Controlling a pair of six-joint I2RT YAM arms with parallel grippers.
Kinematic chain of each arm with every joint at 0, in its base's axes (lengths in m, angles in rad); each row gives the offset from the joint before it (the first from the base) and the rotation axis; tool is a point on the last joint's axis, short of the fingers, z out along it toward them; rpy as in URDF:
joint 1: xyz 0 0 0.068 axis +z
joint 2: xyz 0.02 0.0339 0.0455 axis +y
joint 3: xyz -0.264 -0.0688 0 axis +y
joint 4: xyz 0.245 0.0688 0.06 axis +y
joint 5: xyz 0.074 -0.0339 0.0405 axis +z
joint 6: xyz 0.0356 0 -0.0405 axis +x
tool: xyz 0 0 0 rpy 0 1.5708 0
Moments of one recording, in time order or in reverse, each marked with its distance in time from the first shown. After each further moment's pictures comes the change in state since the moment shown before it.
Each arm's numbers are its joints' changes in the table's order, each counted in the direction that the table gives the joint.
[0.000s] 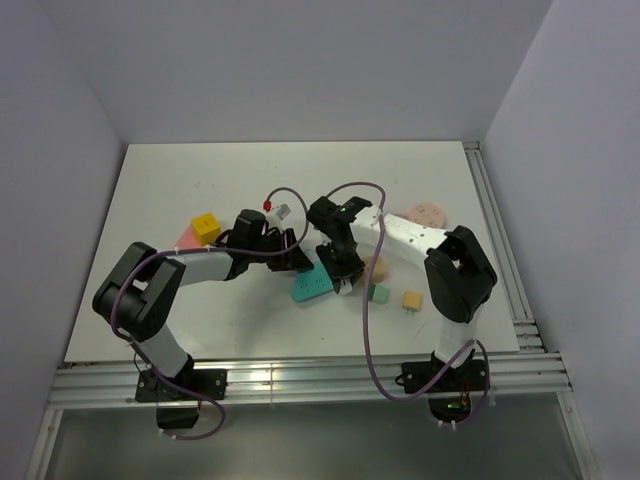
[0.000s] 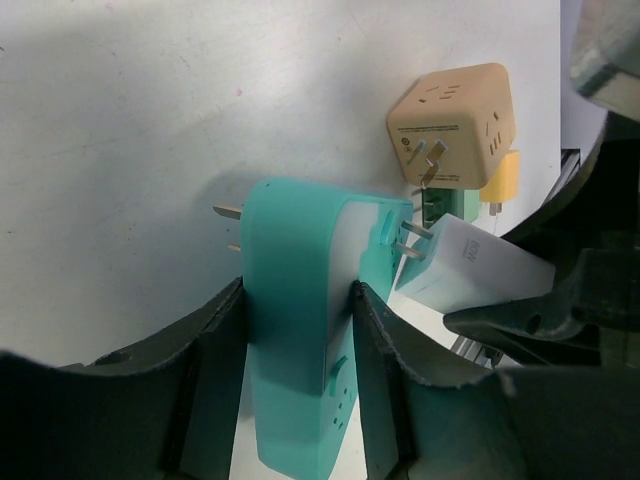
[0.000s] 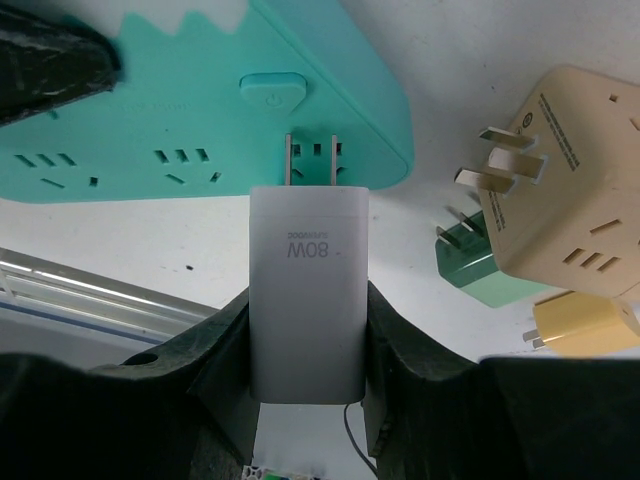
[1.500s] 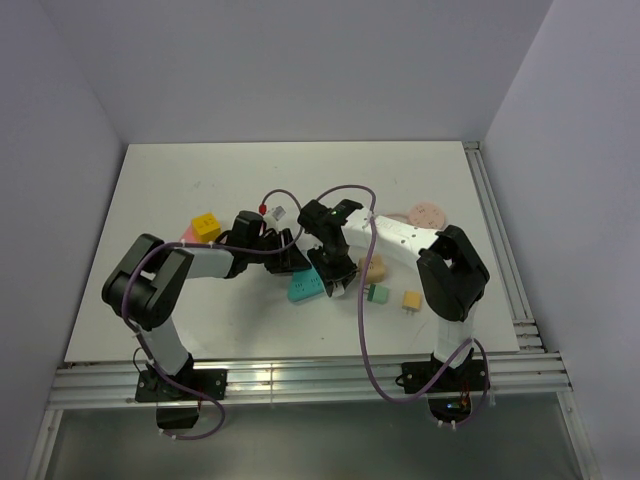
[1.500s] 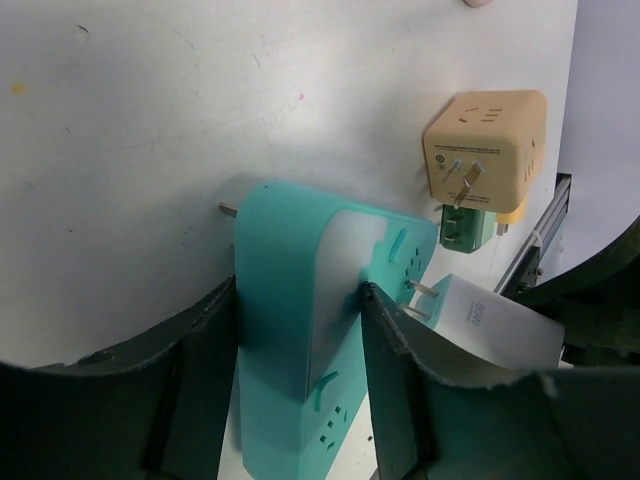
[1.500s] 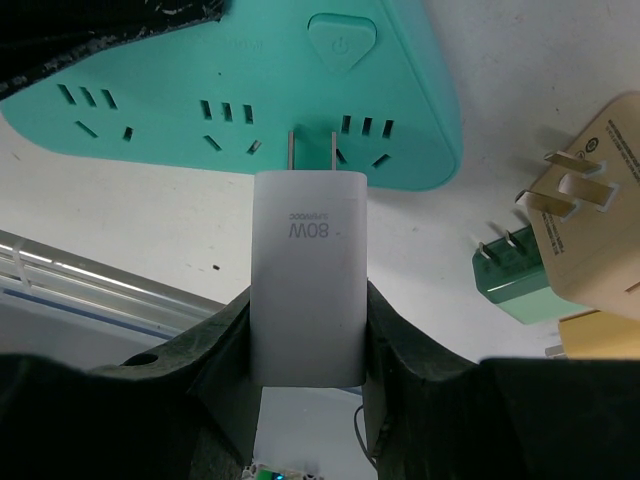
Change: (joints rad) left arm 0.035 0.074 0.000 -0.035 -0.017 -0.062; right arm 0.045 0.037 -0.031 -0.011 0.028 -0.003
